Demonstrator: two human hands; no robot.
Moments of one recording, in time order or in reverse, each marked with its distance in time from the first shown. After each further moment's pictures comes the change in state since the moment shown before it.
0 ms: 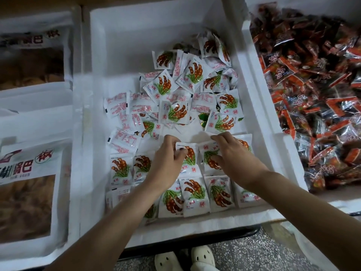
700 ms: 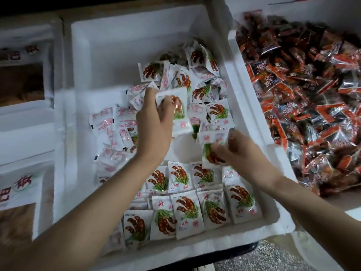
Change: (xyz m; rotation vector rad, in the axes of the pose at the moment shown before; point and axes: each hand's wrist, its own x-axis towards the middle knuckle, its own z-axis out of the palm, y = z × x) left_hand 0.057 0.075 -0.031 -0.185 0.424 0.323; right_hand 0.001 0.006 -0.042 0.695 0.147 0.314
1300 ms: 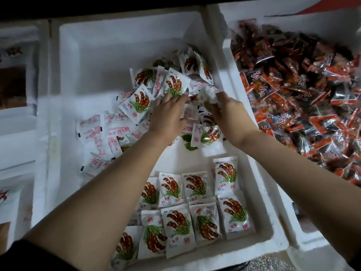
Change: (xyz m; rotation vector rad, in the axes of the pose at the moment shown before) left_hand 0.061 -0.047 0.054 0.727 -0.362 0.283; right_hand 0.101 -0.014 -0.021 -0.479 0.222 -0.250
